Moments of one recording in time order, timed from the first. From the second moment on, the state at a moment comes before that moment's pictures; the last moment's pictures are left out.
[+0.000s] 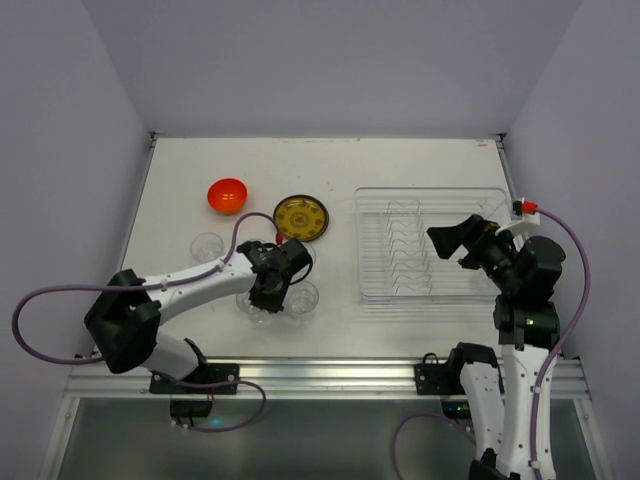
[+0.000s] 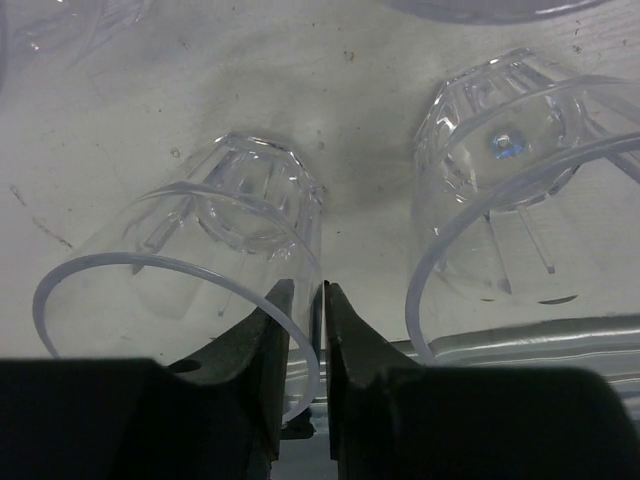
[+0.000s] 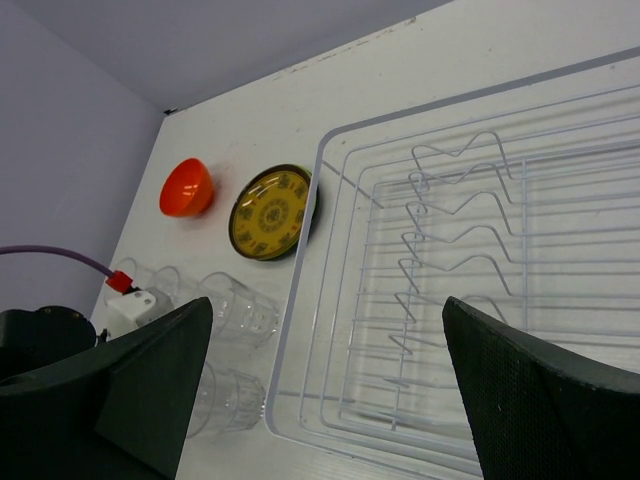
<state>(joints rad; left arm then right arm) -0.87 1.45 0.94 -0.94 -0.18 -0.56 -0.17 0.54 0.79 -0.49 -0.51 0.49</state>
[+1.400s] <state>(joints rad) -0.29 0.72 0.91 -0.68 -0.47 -0.38 -0.22 0.80 0.83 -0.75 0.35 0.68</state>
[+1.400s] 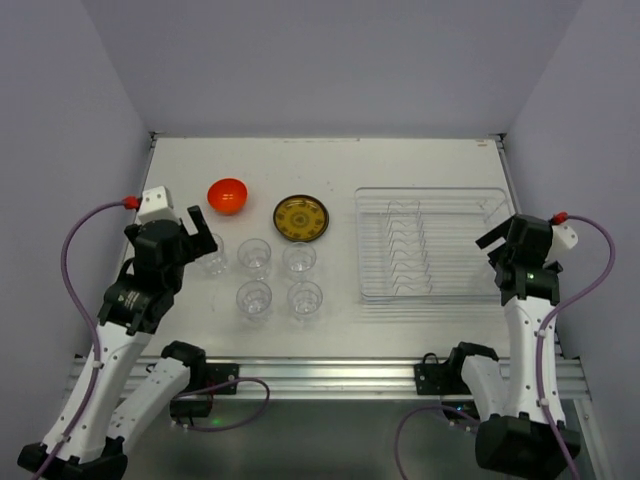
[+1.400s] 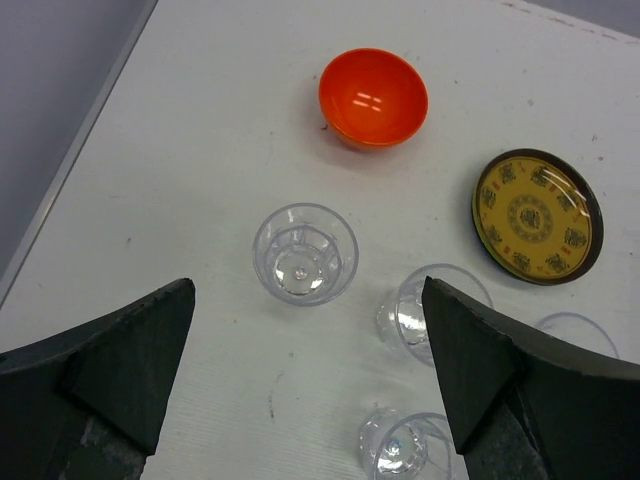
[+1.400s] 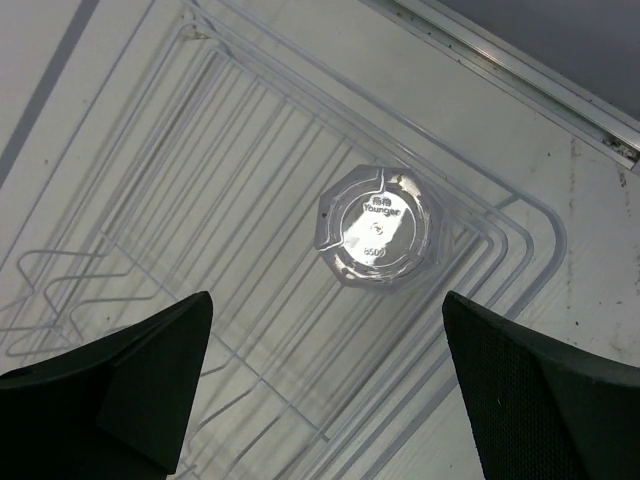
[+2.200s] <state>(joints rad) -0.42 0.68 0.84 -0.64 -0.44 -0.38 -0.30 1.17 0.86 -0.72 0.35 0.67</state>
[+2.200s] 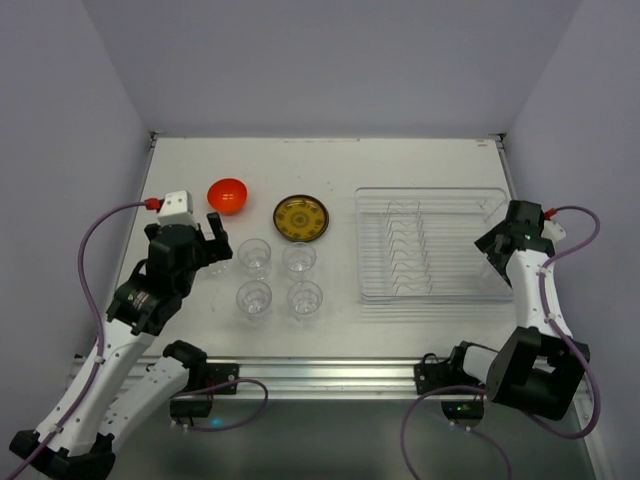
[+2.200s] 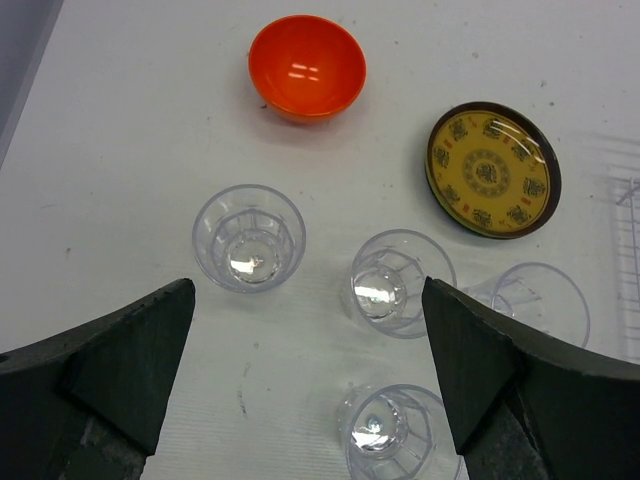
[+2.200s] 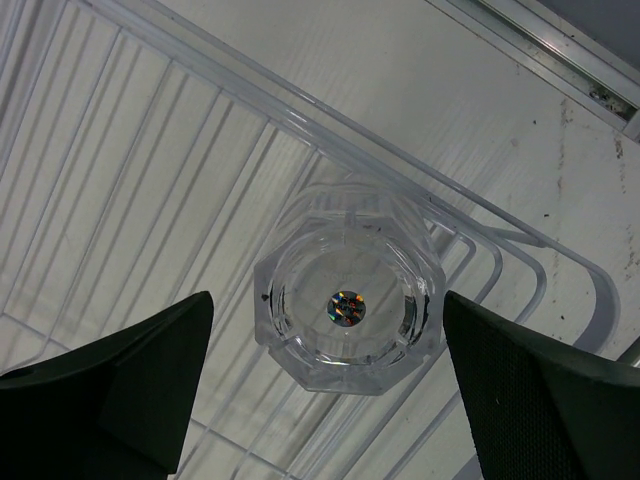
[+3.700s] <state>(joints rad) -0.42 0.73 0.86 -0.63 -0.41 -0.36 -0.31 0.94 0.71 -0.54 0.12 0.63</state>
